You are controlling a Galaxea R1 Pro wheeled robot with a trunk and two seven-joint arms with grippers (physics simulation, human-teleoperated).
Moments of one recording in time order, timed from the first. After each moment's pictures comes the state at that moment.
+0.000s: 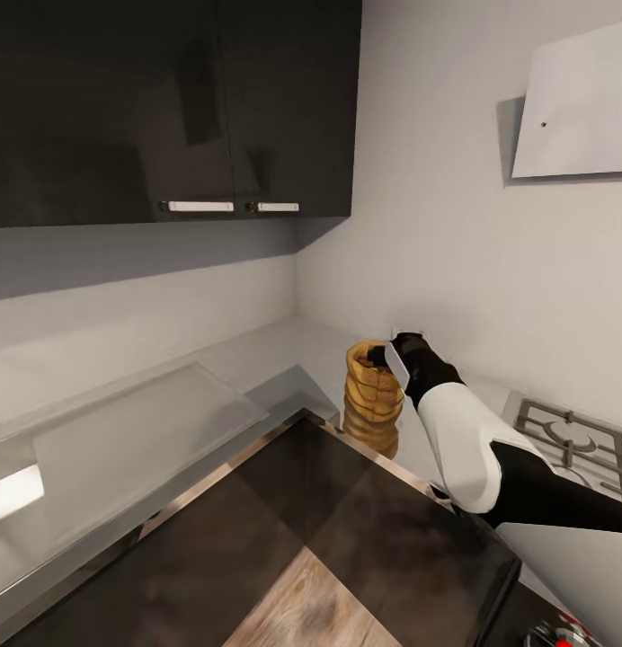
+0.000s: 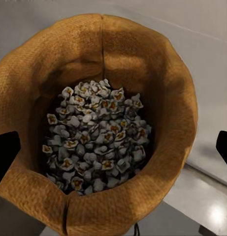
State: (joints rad) left arm 0.00 -0.10 0.04 -0.05 0.15 -0.10 0.00; right arm -1.29 0.17 -0.33 -0.38 0.25 0.56 -0.24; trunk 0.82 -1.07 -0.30
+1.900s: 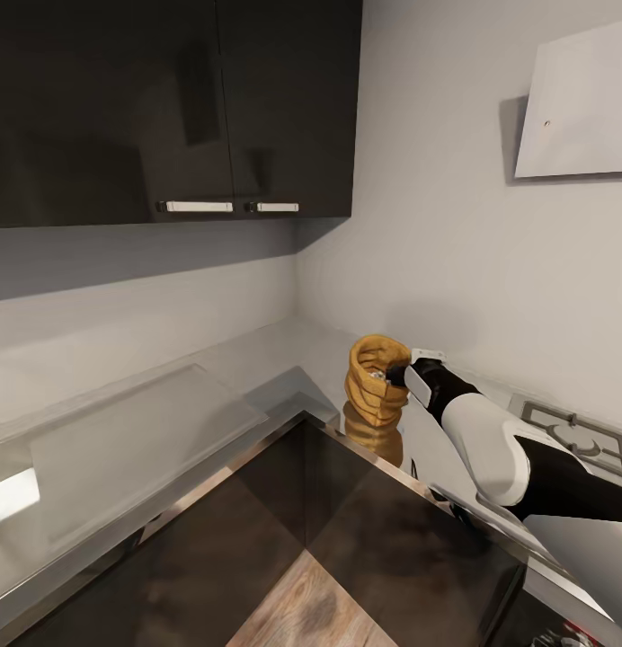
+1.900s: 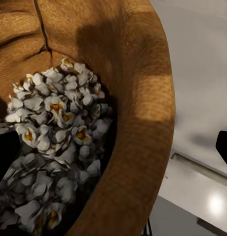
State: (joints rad) left arm 0.00 -0.09 0.04 -0.05 0.15 -0.10 -0.01; right arm -1.29 0.06 -0.34 -0.16 0.20 0.37 -0.23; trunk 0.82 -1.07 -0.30
